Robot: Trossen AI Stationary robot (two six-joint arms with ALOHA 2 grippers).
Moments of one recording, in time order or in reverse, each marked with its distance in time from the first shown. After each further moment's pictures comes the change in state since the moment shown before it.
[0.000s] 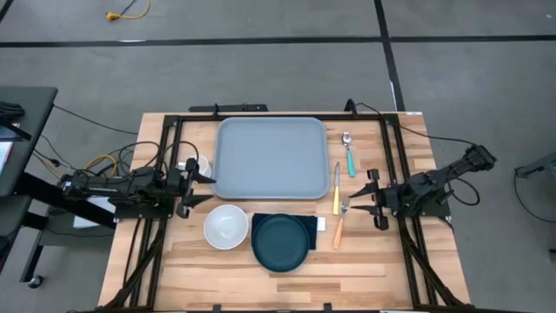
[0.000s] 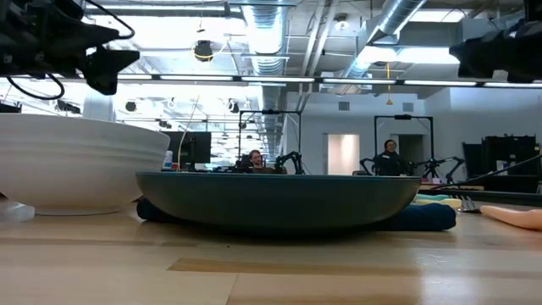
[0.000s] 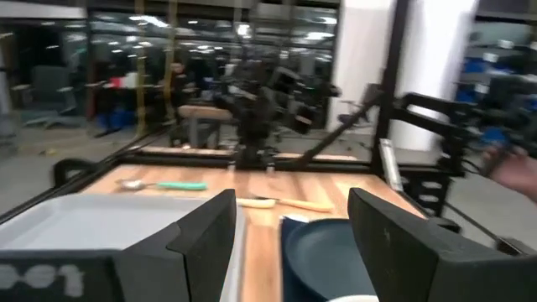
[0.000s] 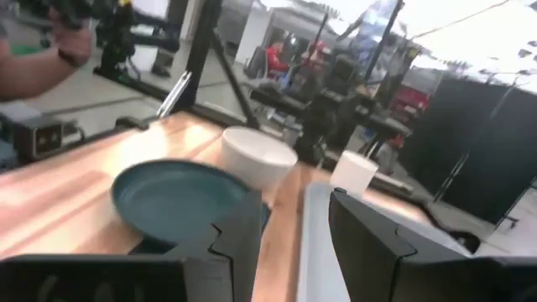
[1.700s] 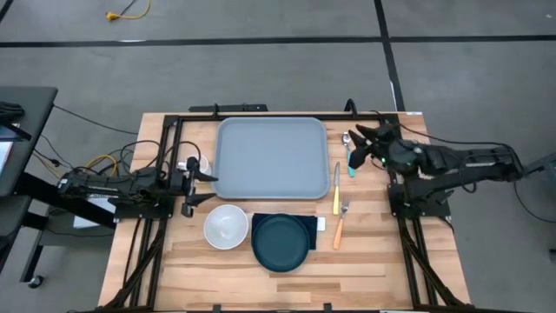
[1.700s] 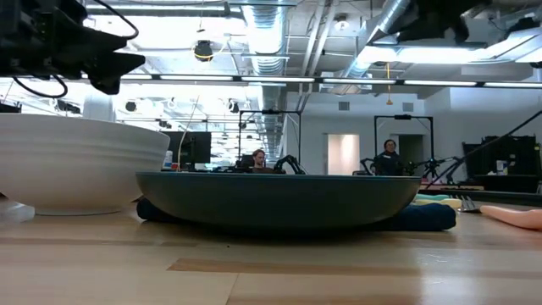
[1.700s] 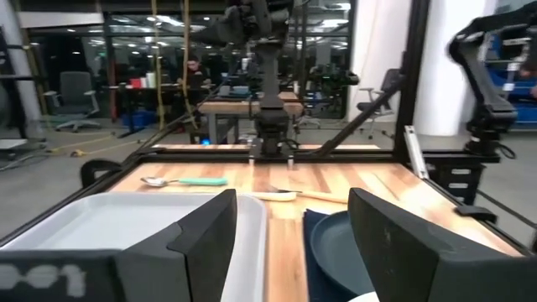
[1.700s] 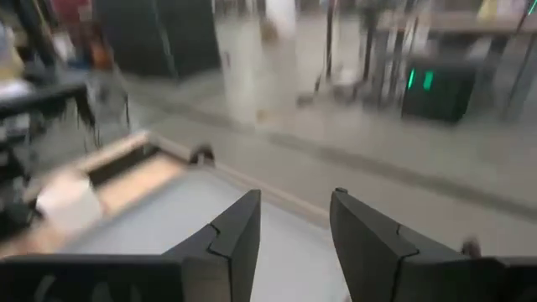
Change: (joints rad) left arm 0.000 0.093 0.000 0.067 -0.071 0.061; right arm -0.399 0.622 0.768 -0.518 0.583 0.762
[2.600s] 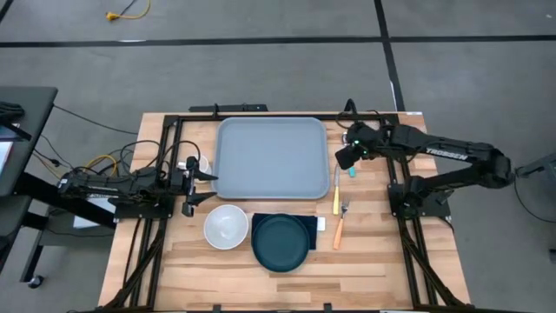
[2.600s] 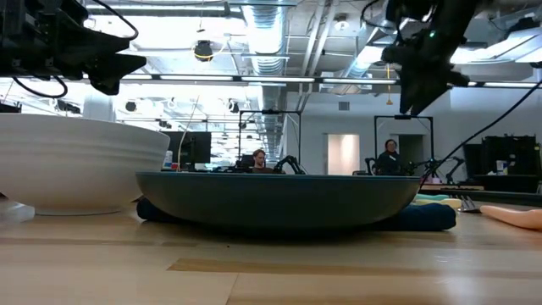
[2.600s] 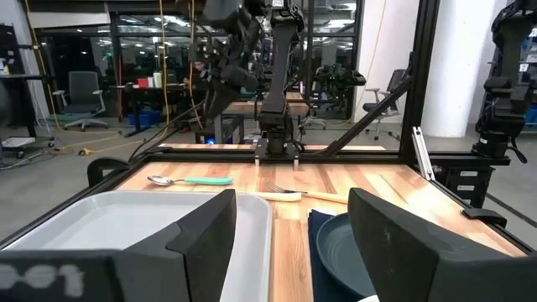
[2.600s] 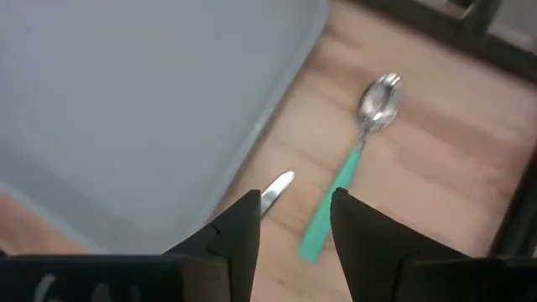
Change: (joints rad) left arm 0.000 0.000 0.000 0.001 -0.014 -0.002; right arm -0.369 0.369 0.168 -0.578 -0.589 0.259
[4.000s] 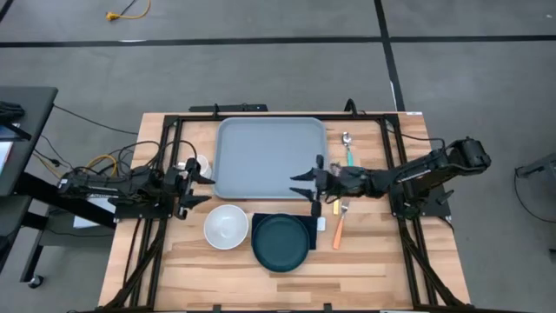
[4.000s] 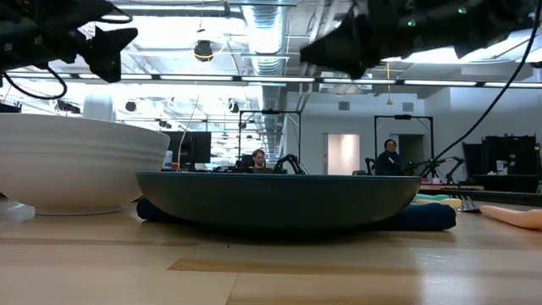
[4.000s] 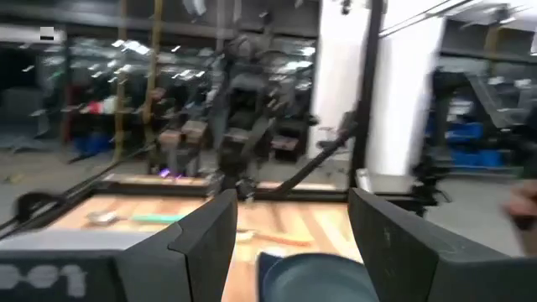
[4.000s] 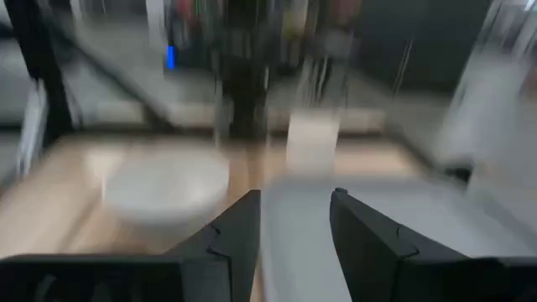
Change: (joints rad) left arm 0.000 -0.001 0.015 0.107 0.114 -0.093; right arm 0.435 0.267 -0.380 1.688 -0.049 -0.713
